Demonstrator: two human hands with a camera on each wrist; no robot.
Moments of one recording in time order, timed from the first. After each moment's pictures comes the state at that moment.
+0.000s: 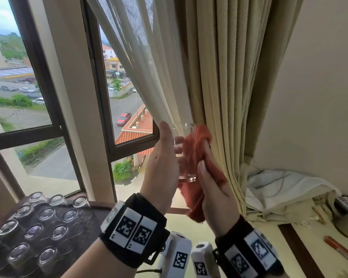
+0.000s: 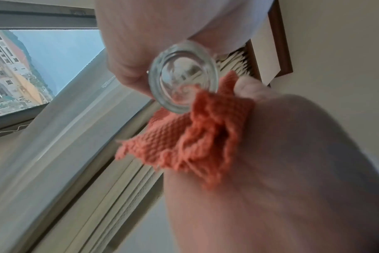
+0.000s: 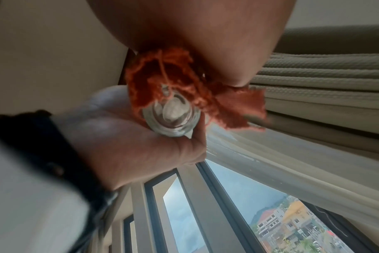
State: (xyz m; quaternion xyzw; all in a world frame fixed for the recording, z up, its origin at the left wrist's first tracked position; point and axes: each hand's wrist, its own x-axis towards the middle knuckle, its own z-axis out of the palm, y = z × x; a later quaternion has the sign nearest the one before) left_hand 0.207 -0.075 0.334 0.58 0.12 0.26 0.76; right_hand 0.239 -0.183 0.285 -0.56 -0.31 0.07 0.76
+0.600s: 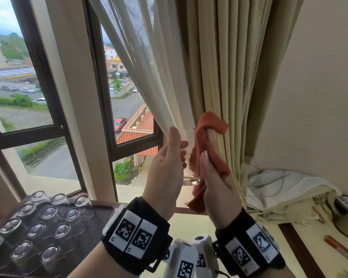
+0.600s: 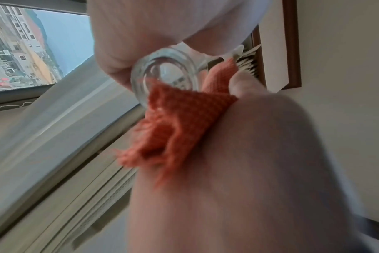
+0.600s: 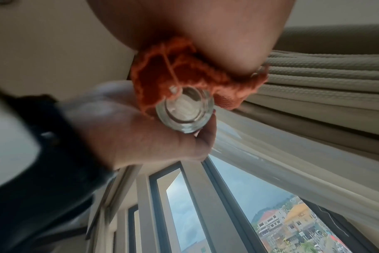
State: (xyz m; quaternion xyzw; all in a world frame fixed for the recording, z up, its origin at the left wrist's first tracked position) left_hand 0.197 -0.079 0.326 0.59 0.14 0.26 0.75; right_hand 0.236 -0.181 0.299 -0.56 -0.35 0.01 0.75
